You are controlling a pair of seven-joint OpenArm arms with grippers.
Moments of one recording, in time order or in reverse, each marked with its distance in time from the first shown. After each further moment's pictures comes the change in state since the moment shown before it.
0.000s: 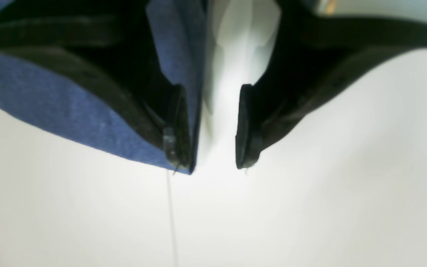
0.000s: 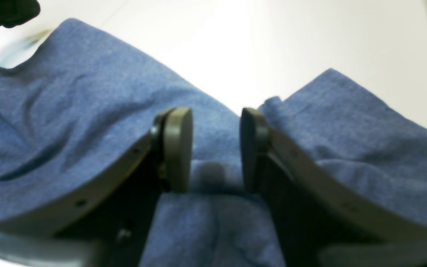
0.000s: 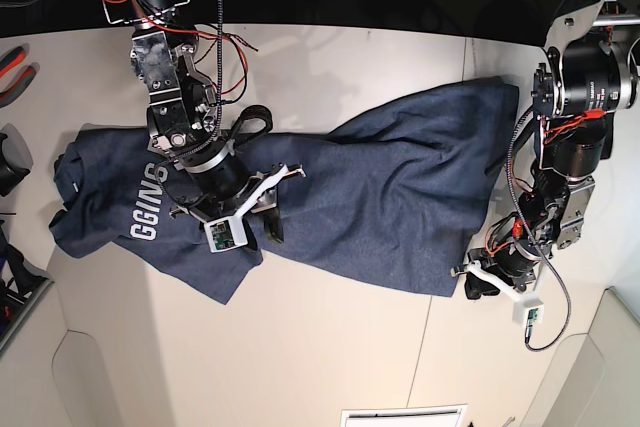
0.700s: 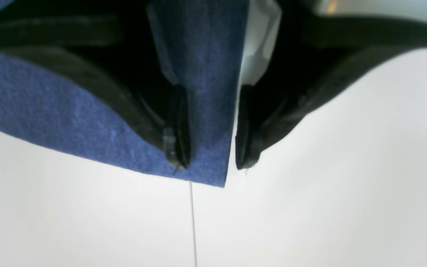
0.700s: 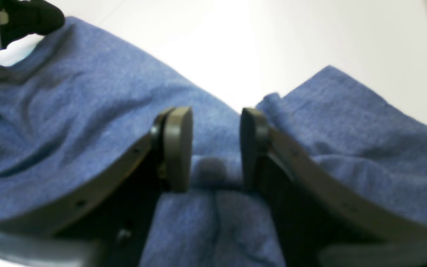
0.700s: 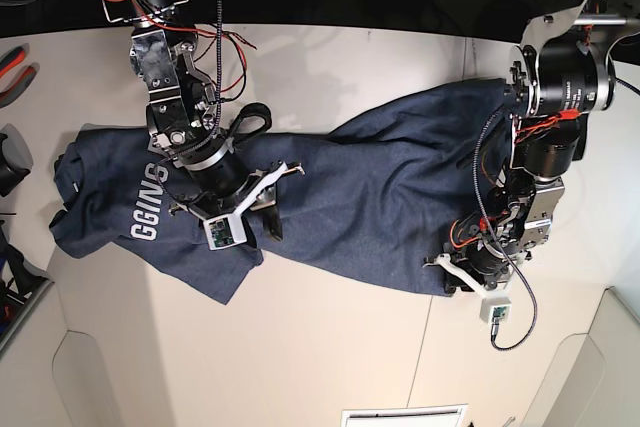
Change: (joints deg) left arm 0.0 4.3 0.0 -1.9 8.2 6.7 -3.6; right arm -0.4 0.0 0.0 0.0 0.0 0.0 0.0
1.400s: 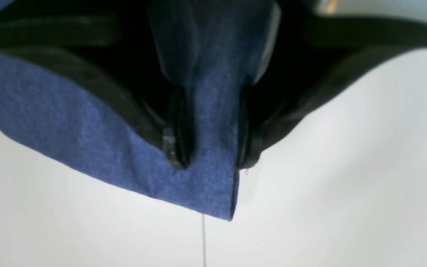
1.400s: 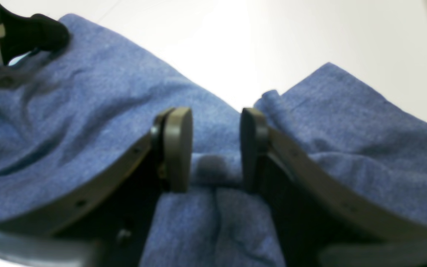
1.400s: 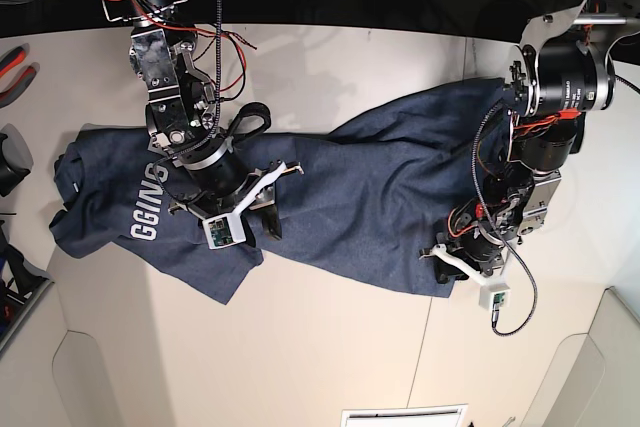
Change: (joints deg) left arm 0.0 0.2 0.0 -4.0 -4.5 -3.3 -2.8; right arm -0.1 0.0 0.0 0.0 0.0 0.0 0.0
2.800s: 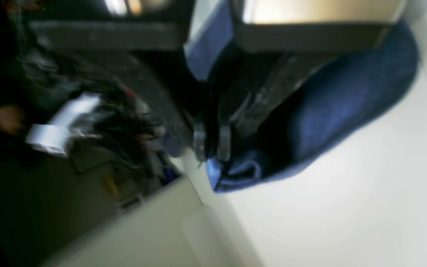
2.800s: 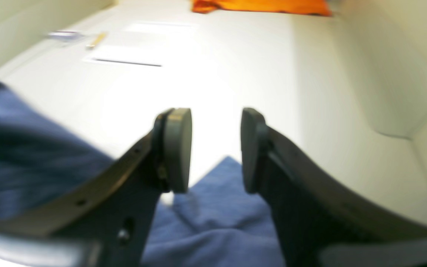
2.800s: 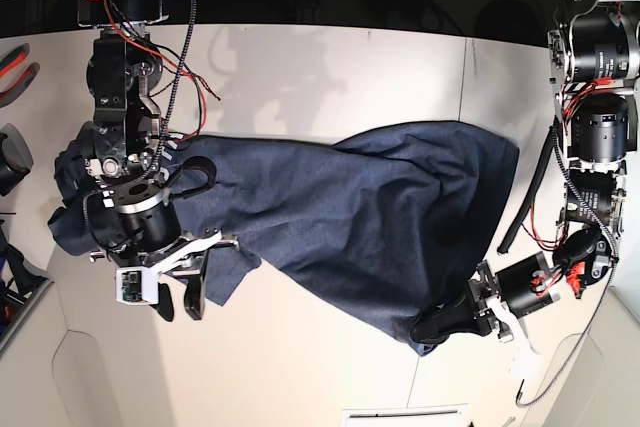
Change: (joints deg) left arm 6.9 -9.1 0.3 38.5 -67.7 -19.1 64.2; right arm 1.1 0.0 14.3 15.2 -0.1 -0.7 -2.2
